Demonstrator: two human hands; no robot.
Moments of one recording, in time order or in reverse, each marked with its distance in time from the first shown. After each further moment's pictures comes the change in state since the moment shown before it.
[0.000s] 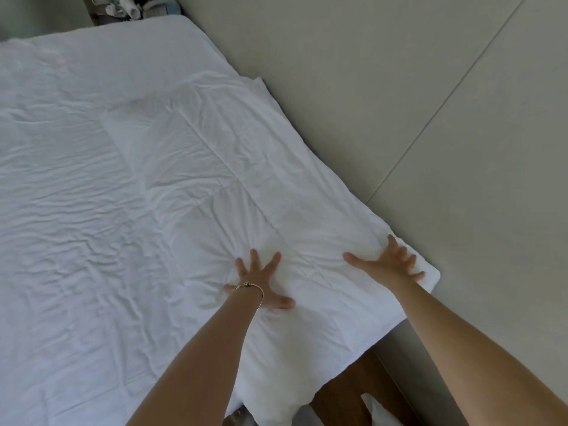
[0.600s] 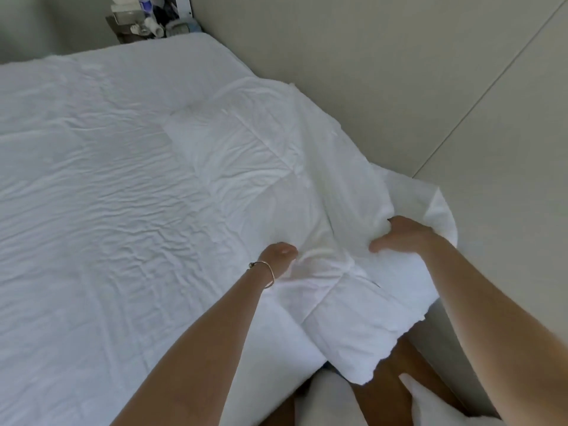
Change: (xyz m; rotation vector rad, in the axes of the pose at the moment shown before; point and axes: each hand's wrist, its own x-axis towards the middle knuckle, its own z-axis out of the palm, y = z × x) left_hand -0.072 -0.137 -0.052 -0.564 0.139 0.256; right_hand -0.160 -0.100 0.021 -0.293 -0.091 -0.187
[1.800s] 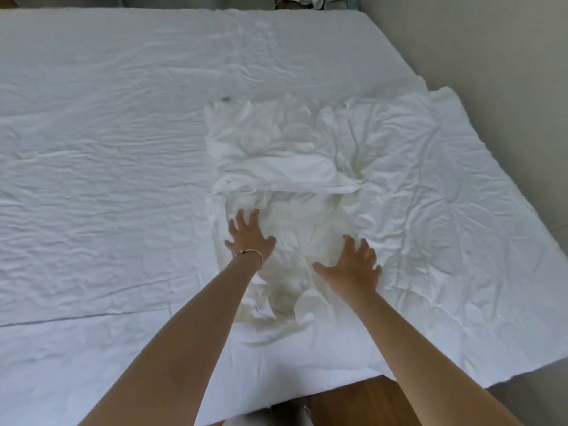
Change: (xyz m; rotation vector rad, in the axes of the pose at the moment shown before) left_hand -0.159 -0.265 -0.191 0.187 0.565 -0.394; right_hand -0.166 -0.302 0.265 -0.046 0.179 -0.340
